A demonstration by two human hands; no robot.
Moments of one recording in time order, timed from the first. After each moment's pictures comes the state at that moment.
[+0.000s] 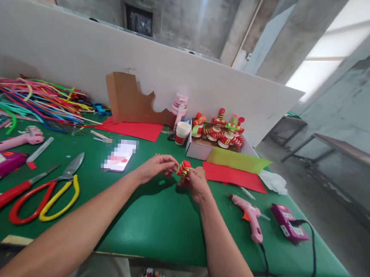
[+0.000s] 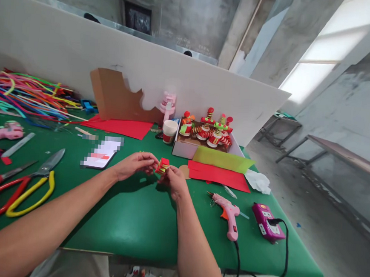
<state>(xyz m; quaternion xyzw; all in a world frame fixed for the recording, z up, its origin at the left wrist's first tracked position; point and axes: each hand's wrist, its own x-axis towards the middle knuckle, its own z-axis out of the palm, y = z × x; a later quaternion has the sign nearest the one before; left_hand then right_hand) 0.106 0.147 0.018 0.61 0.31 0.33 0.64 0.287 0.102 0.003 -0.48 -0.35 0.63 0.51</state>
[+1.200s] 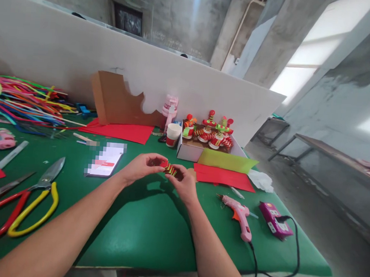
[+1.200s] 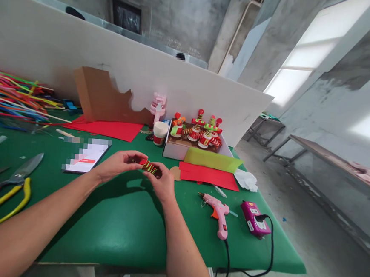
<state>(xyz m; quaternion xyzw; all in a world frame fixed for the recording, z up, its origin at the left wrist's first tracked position) 0.101 0.148 0.029 0.64 0.37 0.37 0.56 0.279 0.100 0.001 -0.50 -0.53 0.42 0.54</state>
